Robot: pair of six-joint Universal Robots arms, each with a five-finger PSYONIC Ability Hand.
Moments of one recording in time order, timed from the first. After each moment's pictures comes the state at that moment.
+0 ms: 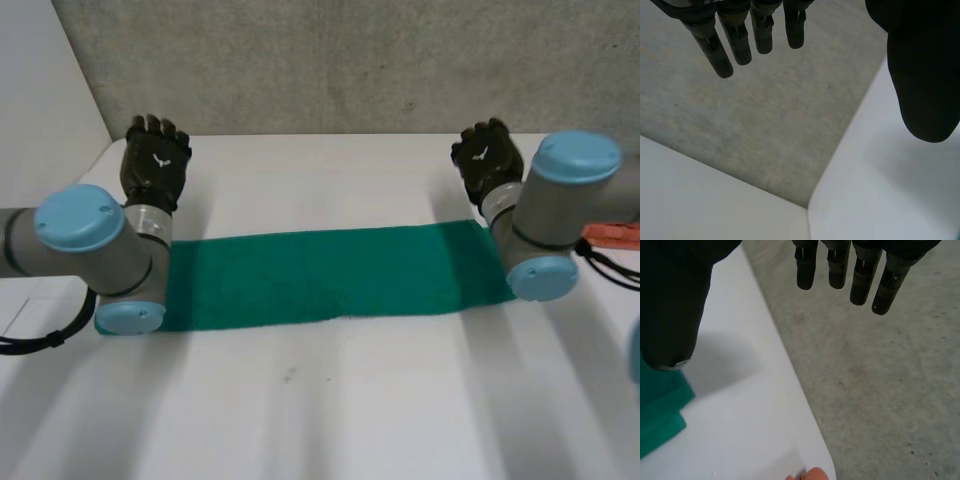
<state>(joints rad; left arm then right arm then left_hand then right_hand) 4.39 -2.25 -1.37 3.80 -1.69 3.95 1.91 -0.72 0.93 -0.18 1.58 2.30 0.20 0.20 0.21 0.20 0.05 0.20 0.22 0.21 0.23 0.07</state>
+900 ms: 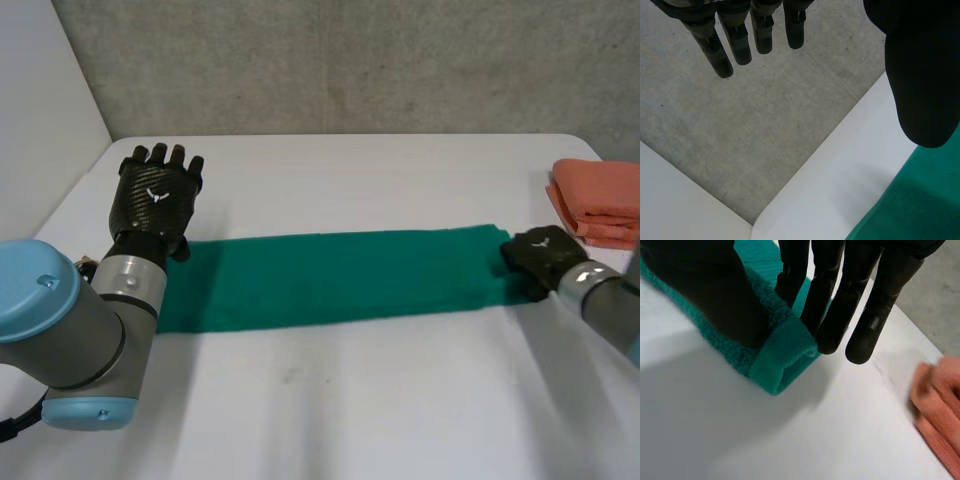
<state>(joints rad) 4.30 -1.86 -1.83 3.80 -1.68 3.69 1.62 -0.97 1.50 -0.08 1.28 2.47 0.20 0.20 0.21 0.20 0.05 0.97 1.17 1.17 1.19 0.98</state>
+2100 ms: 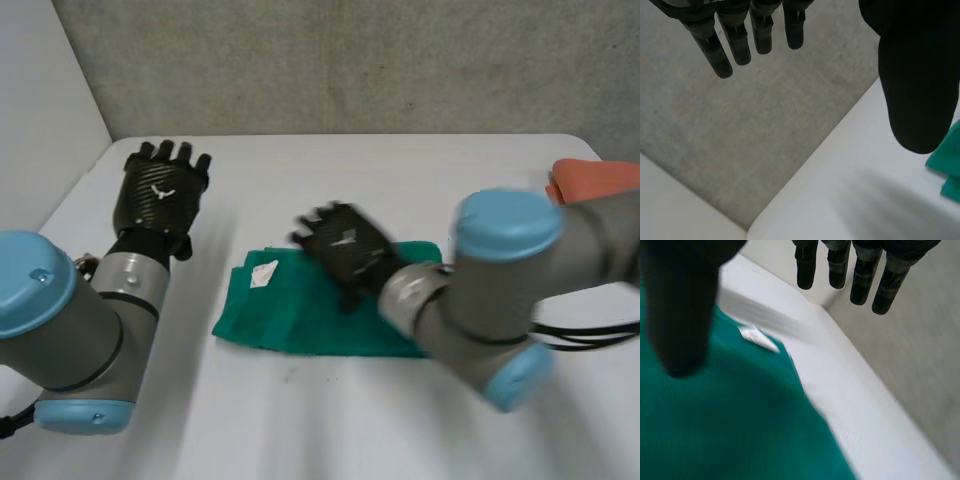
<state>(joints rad) 4.27 -1.84 -1.81 3.74 -1.68 3.68 2.18 -0.99 1.35 -0.12 1.26 2.66 0.20 0.20 0.21 0.20 0.05 0.20 0.22 0.21 0.23 0.07</state>
